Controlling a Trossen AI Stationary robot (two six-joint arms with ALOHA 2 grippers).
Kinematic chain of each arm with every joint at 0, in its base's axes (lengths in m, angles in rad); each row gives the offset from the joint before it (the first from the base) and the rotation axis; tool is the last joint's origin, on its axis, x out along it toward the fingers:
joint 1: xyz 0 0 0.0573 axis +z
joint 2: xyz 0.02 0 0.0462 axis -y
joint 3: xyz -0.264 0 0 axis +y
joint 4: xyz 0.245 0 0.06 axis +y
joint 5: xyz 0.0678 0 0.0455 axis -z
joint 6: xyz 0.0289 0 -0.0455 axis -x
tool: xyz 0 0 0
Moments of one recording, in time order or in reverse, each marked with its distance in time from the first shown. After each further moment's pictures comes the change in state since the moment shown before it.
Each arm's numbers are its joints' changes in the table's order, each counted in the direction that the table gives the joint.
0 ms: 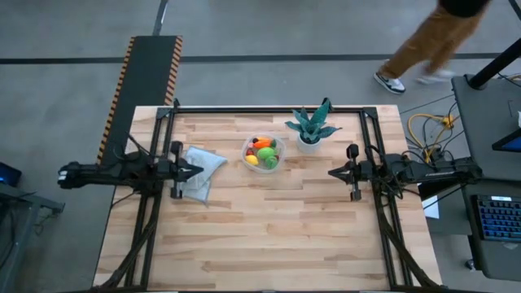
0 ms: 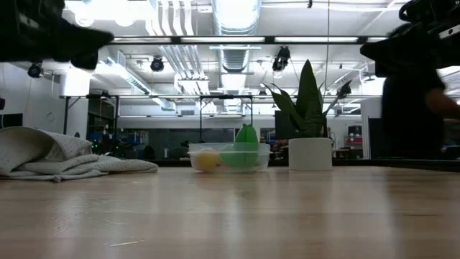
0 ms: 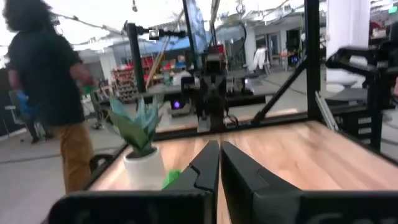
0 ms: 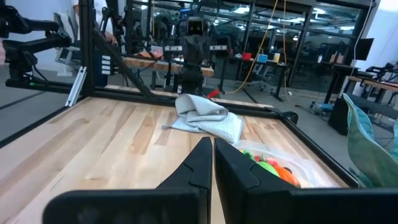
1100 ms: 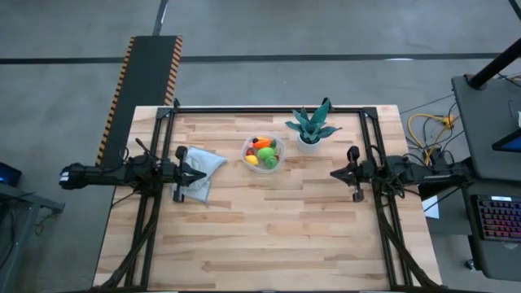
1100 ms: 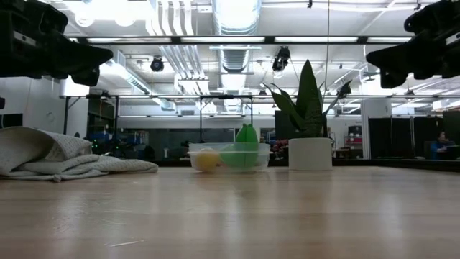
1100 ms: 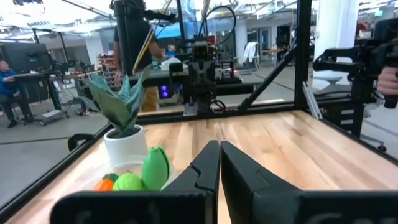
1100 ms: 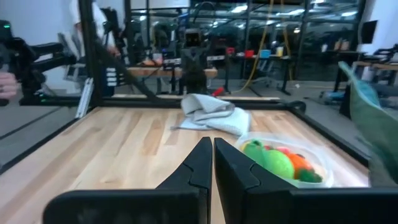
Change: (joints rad) left arm 0.001 0.041 0.107 -0.021 0.038 0.069; right arm 0.000 0.172 0.058 0.100 -0.005 -0.112
